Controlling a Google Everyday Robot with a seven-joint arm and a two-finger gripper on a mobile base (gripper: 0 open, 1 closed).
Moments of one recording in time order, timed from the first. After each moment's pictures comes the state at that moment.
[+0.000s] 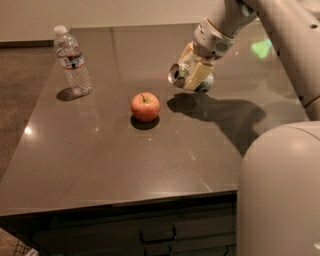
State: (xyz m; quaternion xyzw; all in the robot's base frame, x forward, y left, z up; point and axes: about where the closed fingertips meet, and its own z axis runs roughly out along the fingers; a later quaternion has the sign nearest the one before) arm 0.653 -0.083 0.901 -0.77 0.59 0.12 0.20
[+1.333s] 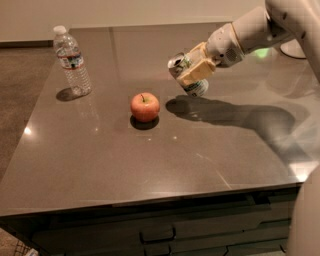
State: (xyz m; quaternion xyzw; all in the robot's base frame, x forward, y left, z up) arm 0.646 -0.072 0.924 -0.62 0.65 0.26 0.35
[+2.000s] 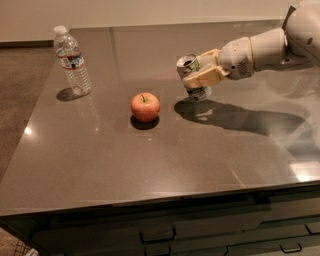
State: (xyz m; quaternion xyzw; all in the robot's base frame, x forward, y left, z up) arm 0.639 -0.092 0.924 -0.55 0.64 0.30 0.44
